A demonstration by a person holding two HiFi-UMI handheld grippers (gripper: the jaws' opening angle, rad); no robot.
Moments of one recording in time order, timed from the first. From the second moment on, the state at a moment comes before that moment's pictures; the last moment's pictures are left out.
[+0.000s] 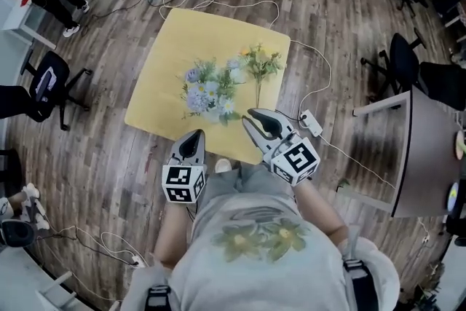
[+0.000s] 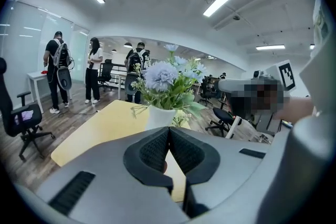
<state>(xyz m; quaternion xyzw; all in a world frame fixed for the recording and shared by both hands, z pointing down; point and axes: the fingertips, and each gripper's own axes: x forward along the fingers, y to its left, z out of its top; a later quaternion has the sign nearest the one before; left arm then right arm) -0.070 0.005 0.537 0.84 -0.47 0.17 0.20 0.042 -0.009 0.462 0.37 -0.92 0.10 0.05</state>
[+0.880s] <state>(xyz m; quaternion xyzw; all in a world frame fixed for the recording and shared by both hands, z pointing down) -0.109 0.000 0.541 0.80 -0.54 0.15 0.21 -0.019 -0.070 0.504 0.34 -0.92 0.13 0.11</state>
